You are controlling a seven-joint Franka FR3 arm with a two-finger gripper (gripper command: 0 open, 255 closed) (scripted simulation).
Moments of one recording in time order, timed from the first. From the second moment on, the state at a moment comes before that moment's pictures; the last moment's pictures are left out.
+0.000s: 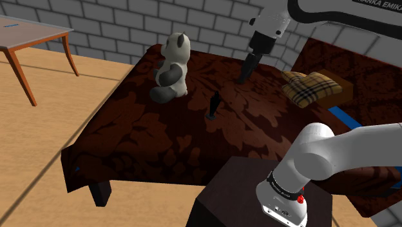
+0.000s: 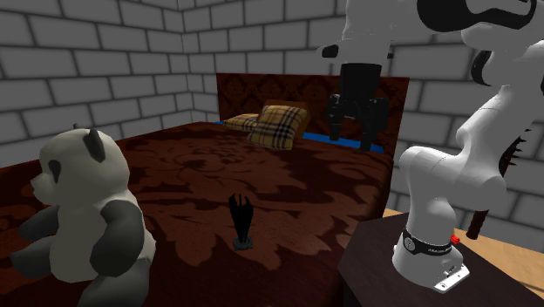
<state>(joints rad) 0.01 -0.82 -0.03 -2.35 0.04 1.63 -0.15</state>
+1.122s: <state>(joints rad) -0.02 -0.58 -0.28 -2.54 -0.05 2.16 -0.46</state>
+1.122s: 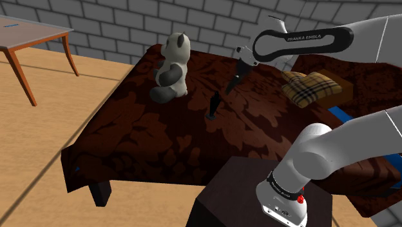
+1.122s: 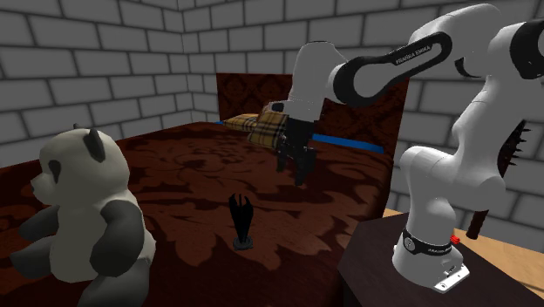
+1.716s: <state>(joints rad) 0.05 -0.27 -0.48 -2.46 0.08 2.46 -0.74</state>
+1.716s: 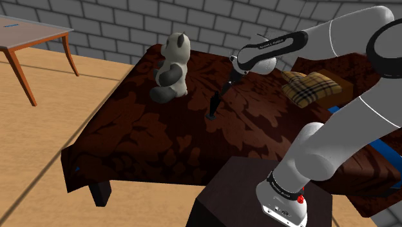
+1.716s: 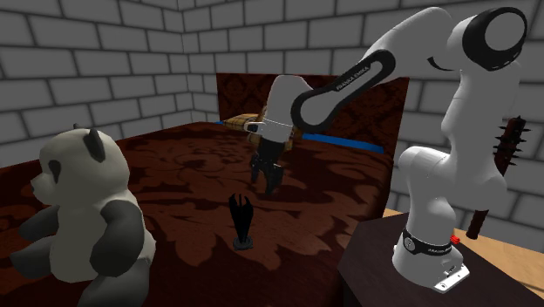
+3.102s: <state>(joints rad) 0.12 0.01 -0.57 -2.40 0.43 2.65 -1.08</state>
